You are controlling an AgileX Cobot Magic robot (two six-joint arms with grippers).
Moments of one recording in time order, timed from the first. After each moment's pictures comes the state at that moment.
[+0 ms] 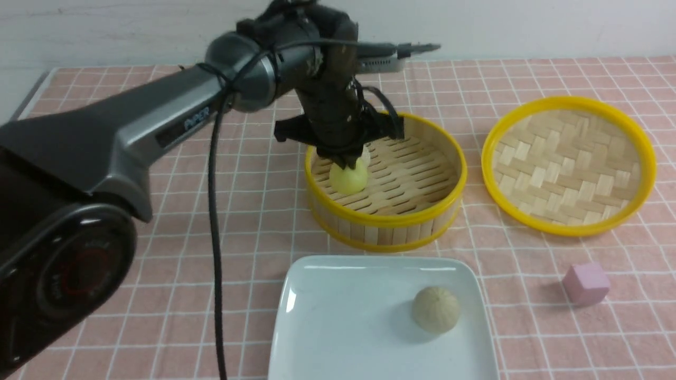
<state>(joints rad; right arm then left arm) 0.54 0.44 -0.54 -0.01 0.91 -0.08 -0.58 2.10 -1.98 0.03 1.03 -0.44</state>
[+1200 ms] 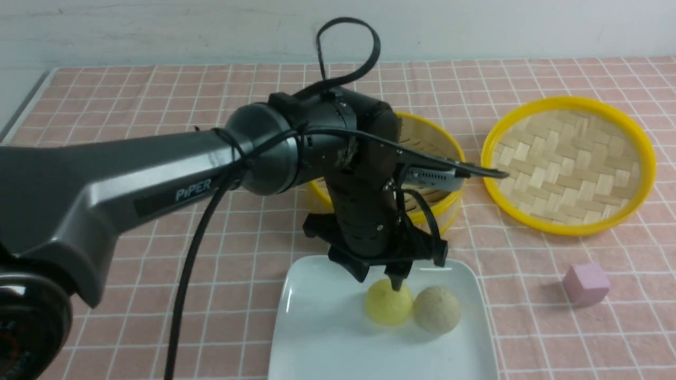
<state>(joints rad) 0.54 0.44 -0.54 -0.02 0.88 -0.02 -0.76 1.96 -1.58 -0.07 0.99 -0.32</state>
